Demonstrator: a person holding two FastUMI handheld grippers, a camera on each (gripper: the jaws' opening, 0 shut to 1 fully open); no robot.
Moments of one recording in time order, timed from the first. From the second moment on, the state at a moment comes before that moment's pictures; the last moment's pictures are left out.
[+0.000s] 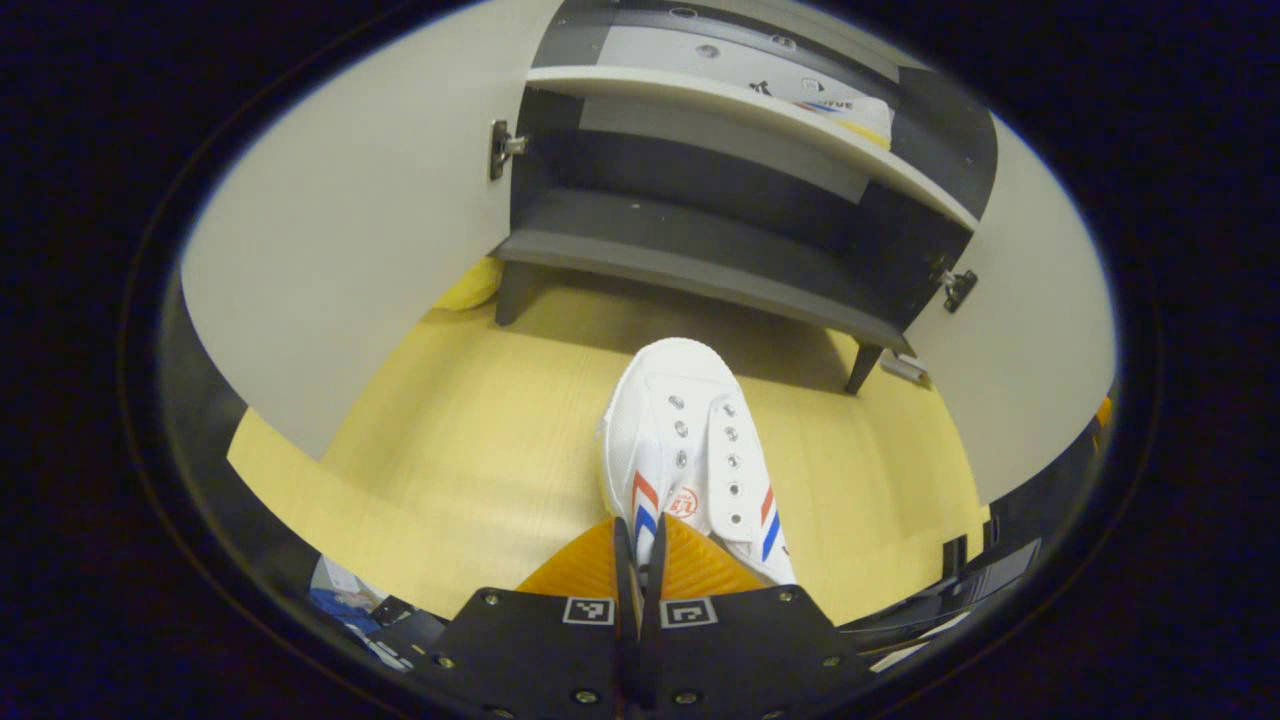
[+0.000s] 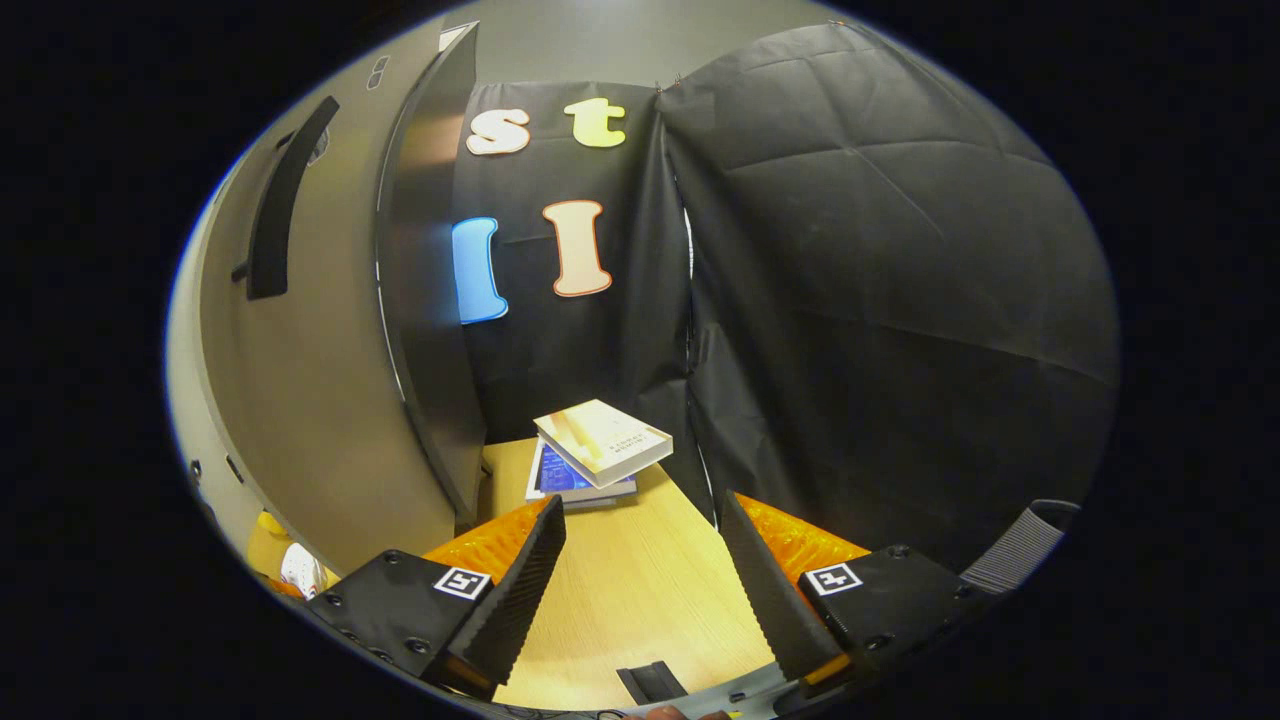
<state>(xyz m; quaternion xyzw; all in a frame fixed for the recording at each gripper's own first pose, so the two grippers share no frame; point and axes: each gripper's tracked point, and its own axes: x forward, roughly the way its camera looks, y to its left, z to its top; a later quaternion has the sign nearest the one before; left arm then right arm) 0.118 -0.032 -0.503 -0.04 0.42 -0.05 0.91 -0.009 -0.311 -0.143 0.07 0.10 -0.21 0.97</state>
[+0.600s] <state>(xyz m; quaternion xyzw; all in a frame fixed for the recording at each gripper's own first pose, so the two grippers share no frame) 0.123 -0.034 -0.502 -0.04 0.25 -0.09 0.96 0.019 -0.316 -0.137 0.07 0.08 -0.20 0.97</state>
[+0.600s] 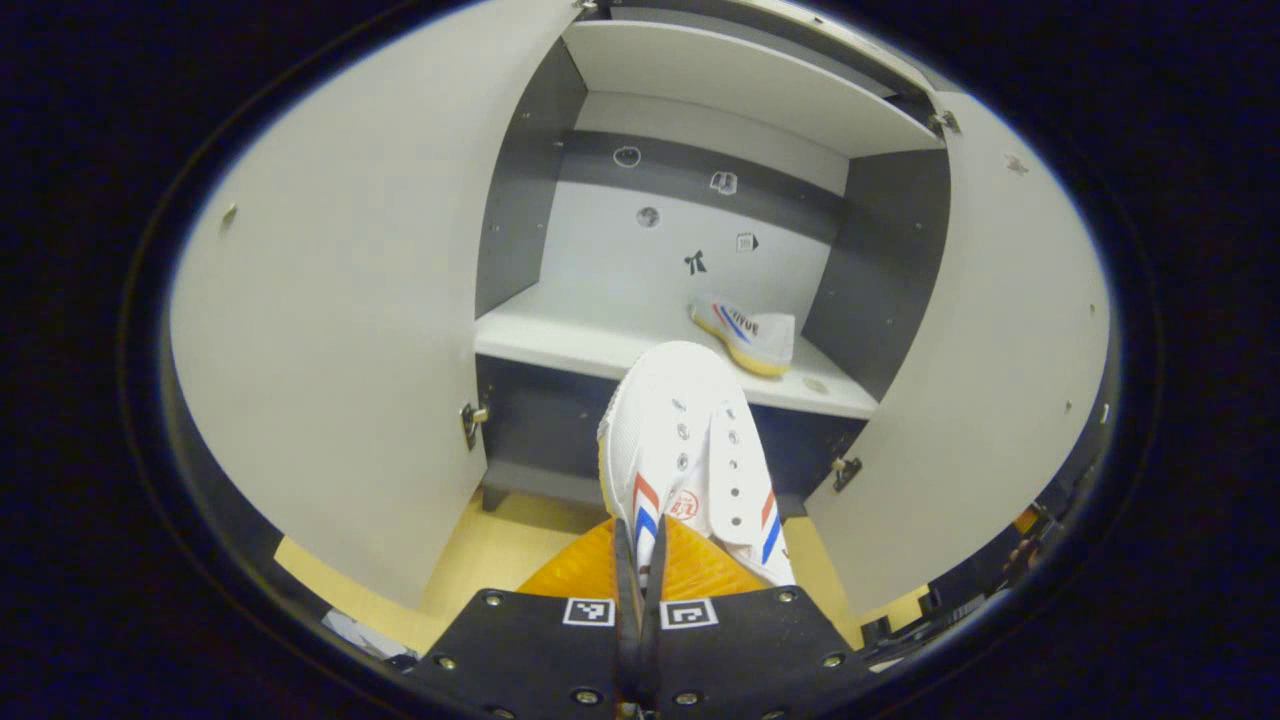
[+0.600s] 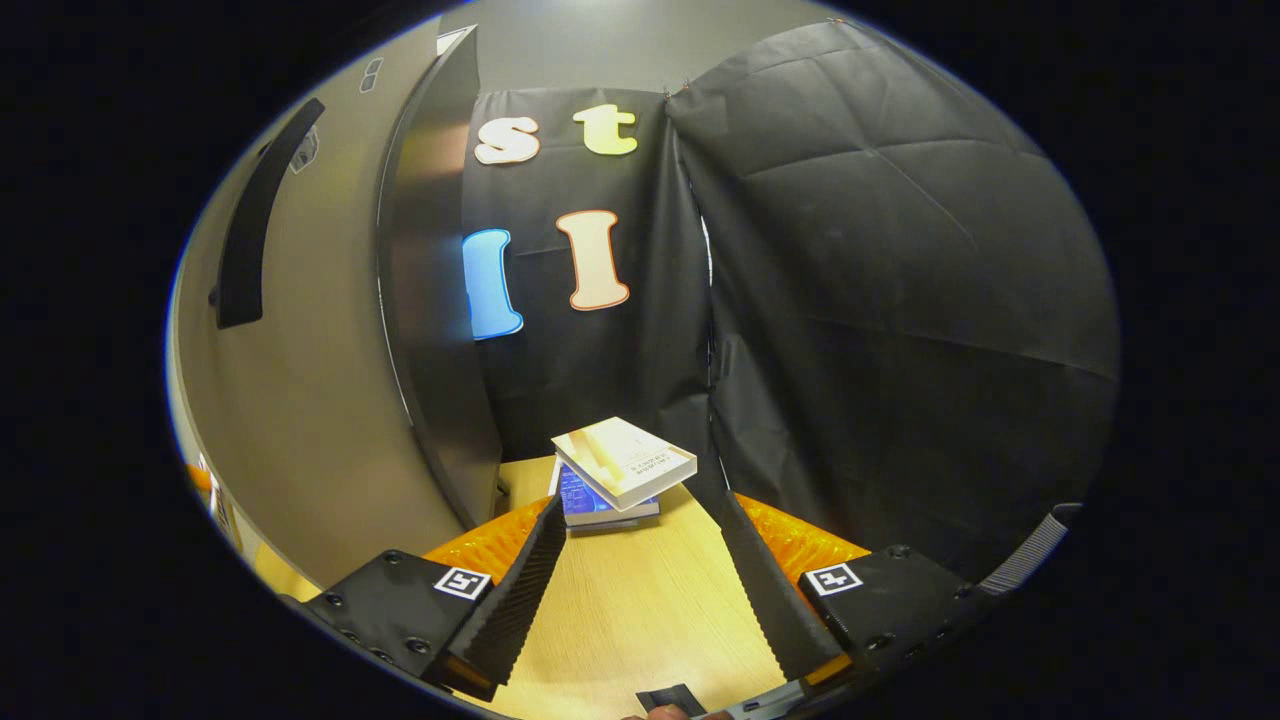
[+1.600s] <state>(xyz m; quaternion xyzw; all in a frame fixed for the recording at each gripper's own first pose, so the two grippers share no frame) 0.125 -0.036 -0.501 -0.04 0.16 -0.08 0.98 -0.018 -0.348 -0.142 0.10 0.07 -0.27 0.95</state>
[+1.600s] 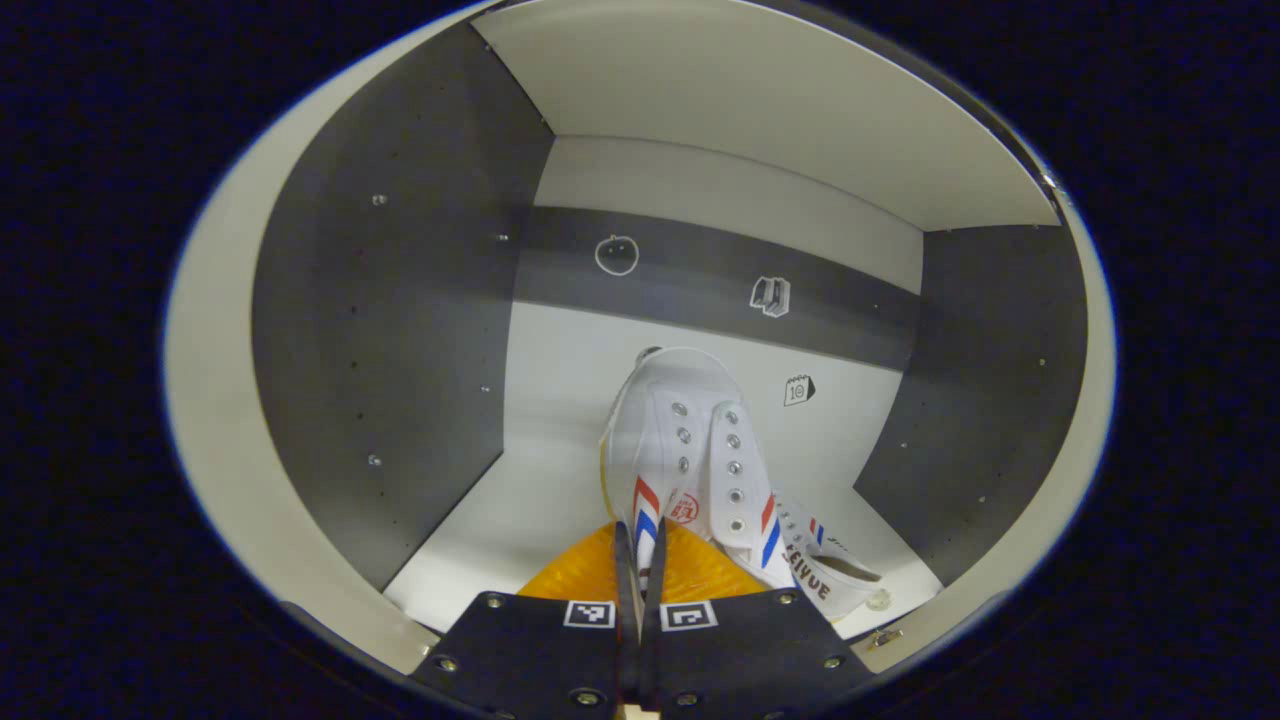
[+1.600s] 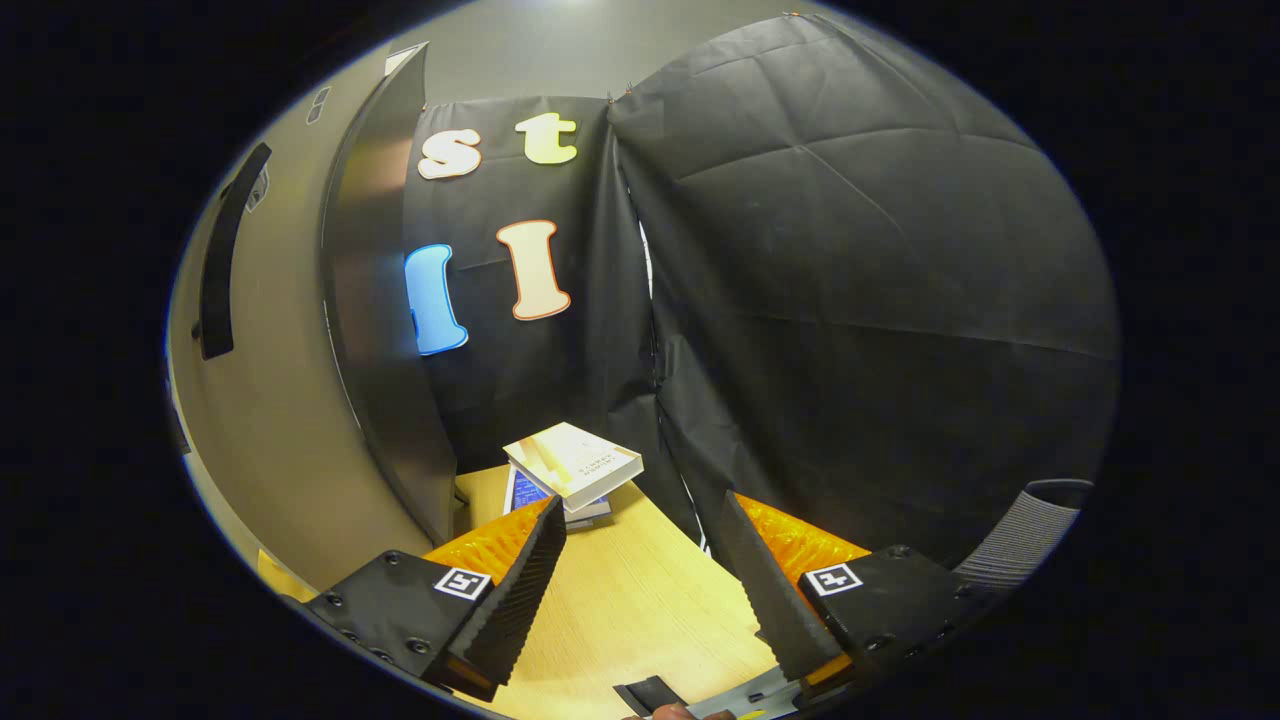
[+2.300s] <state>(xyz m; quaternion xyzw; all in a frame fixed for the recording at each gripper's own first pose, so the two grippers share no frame) 0.124 -0.037 -0.498 -0.02 0.20 -0.07 0.98 -0.023 -0.358 -0.141 0.11 0.07 -0.29 0.95</state>
